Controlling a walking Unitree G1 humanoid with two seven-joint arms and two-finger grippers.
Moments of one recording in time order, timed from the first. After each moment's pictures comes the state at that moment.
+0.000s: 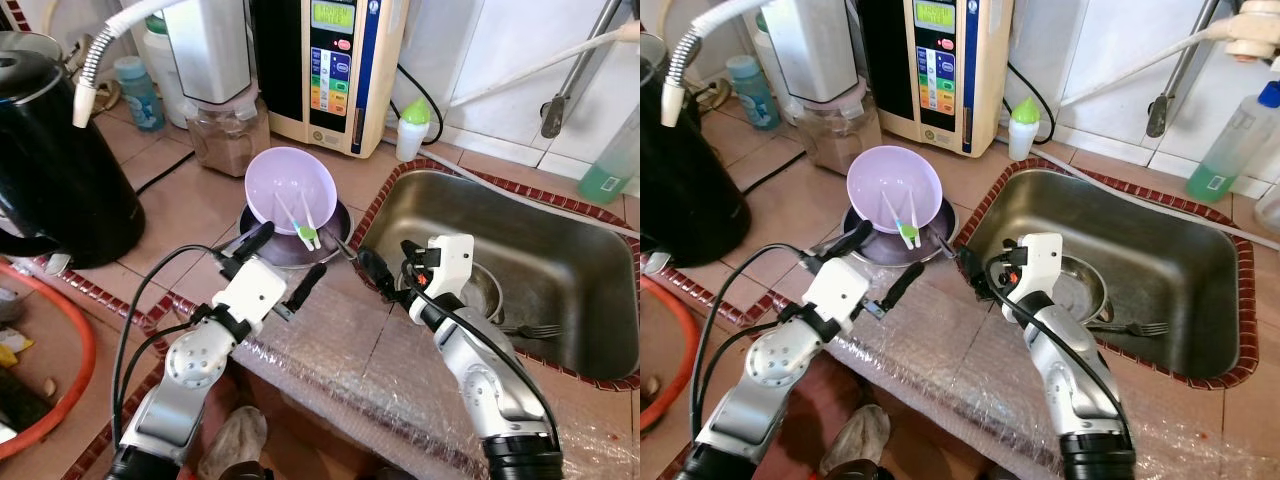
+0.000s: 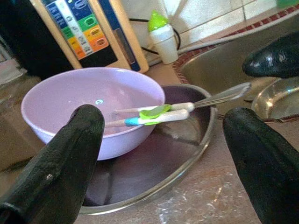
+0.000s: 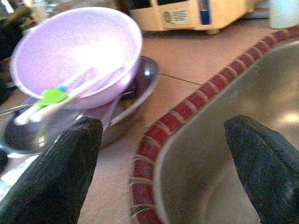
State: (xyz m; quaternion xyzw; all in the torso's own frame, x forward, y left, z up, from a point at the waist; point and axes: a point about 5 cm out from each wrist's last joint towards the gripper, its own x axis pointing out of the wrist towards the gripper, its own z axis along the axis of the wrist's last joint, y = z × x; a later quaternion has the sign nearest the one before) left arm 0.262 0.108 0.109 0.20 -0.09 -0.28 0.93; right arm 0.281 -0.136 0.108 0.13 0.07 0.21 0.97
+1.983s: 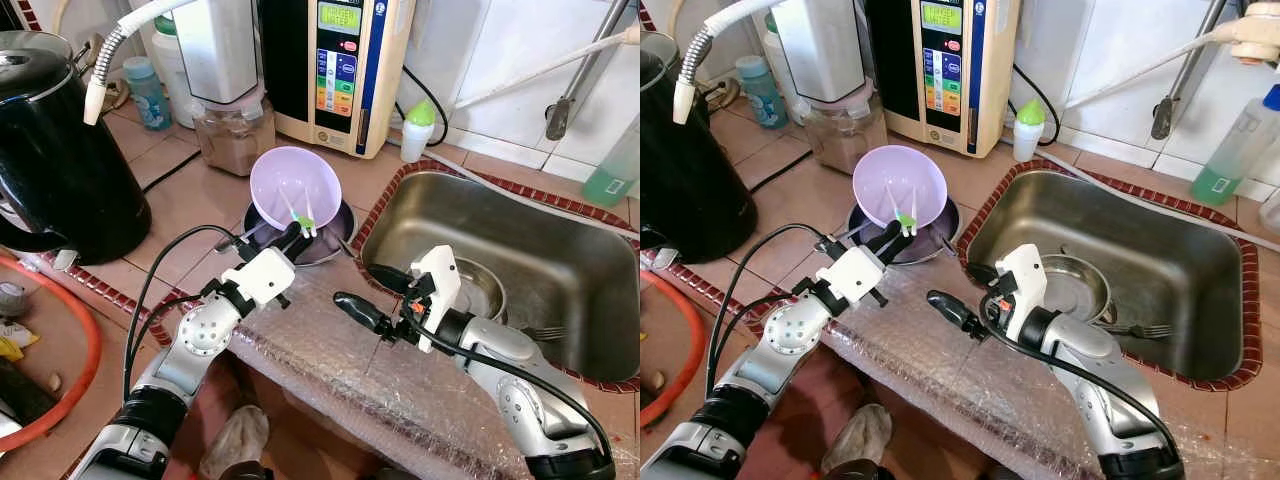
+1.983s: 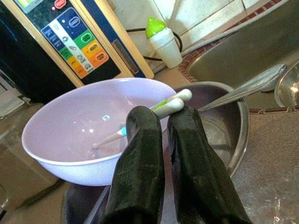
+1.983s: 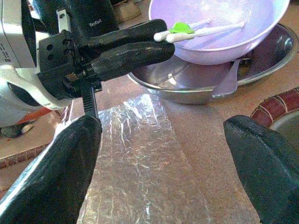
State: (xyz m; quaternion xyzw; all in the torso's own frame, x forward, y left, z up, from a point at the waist) left arm 0.300 0.111 0.102 0.26 -0.14 -0.30 0.91; right arm 0.251 -0.129 0.121 0.07 0.11 0.42 0.90
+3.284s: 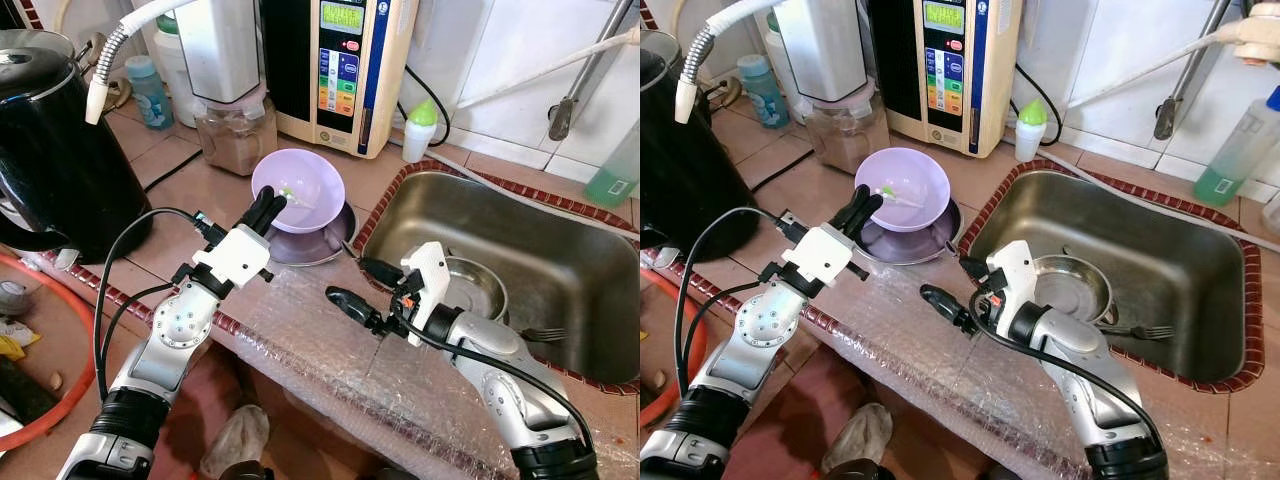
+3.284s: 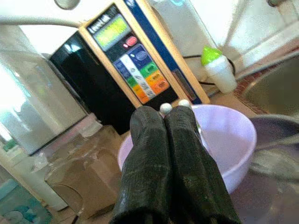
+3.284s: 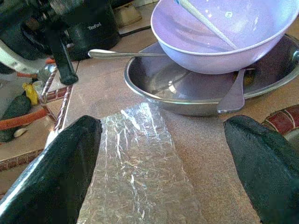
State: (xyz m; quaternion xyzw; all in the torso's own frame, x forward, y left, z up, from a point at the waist) left arm 0.299 0.132 0.136 0.27 -0.21 -0.22 0.91; right arm 0.260 -0.120 0.117 0.07 0.10 0.41 0.90
